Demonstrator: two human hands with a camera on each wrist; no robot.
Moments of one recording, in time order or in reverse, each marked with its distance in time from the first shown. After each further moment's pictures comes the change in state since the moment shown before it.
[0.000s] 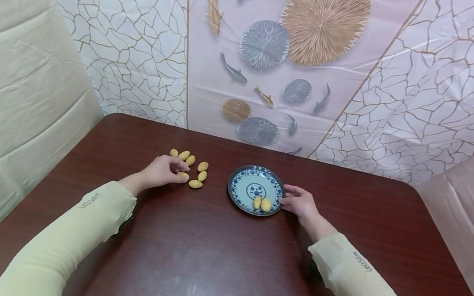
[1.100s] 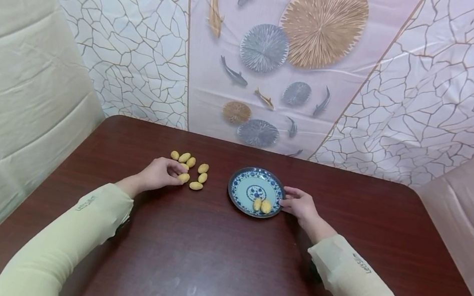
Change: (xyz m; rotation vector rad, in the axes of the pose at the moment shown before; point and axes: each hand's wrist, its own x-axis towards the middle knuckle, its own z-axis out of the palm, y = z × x) left_hand -0.004 -0.003 -0.004 -0.010 -0.015 0.008; right_hand -0.003 -0.002 0.001 -0.034 -0.004 0.009
